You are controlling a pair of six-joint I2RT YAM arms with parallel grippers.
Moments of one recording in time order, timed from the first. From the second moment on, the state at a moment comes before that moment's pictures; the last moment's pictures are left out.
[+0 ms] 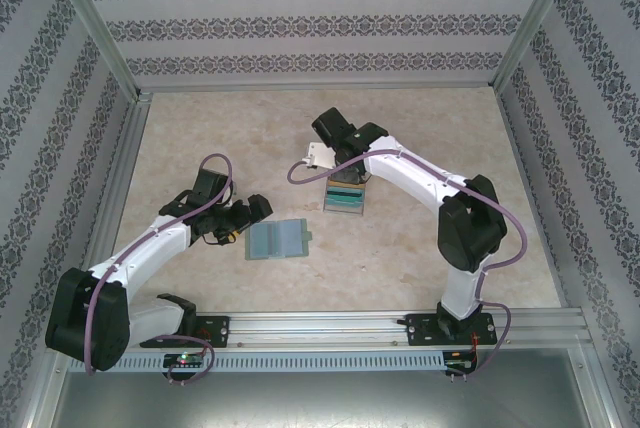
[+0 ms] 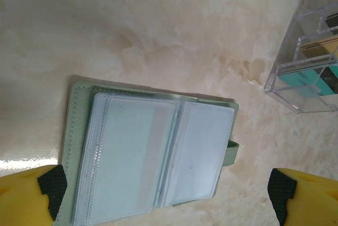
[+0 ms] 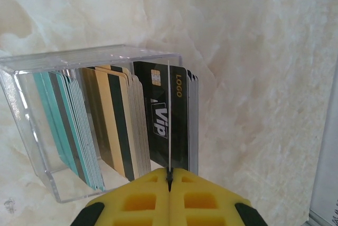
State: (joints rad) left arm -0.29 1.19 0.64 -0.48 0.34 -0.80; right arm 0.66 1.86 1.56 -0.88 0.28 -0.77
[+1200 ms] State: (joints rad) left arm -0.29 1.15 0.62 -0.48 0.34 -0.80; right arm 0.61 1.94 1.52 -0.78 0.38 -0.71
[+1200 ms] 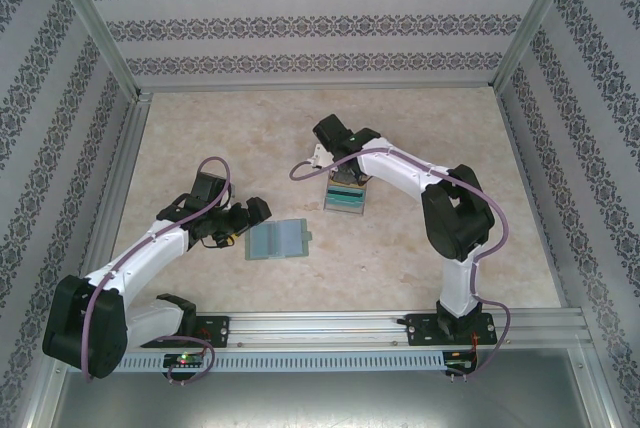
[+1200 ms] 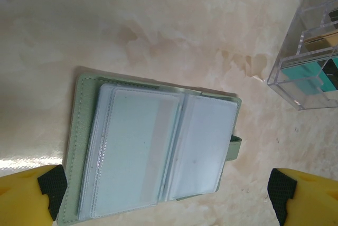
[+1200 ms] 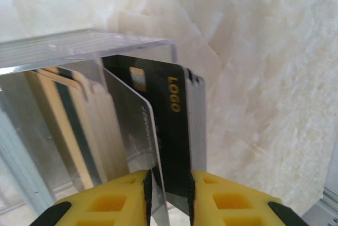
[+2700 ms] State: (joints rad) left arm -0.29 1.31 0.59 -0.41 0.44 -0.81; right arm 0.89 1.80 1.12 -0.48 -0.19 0.49
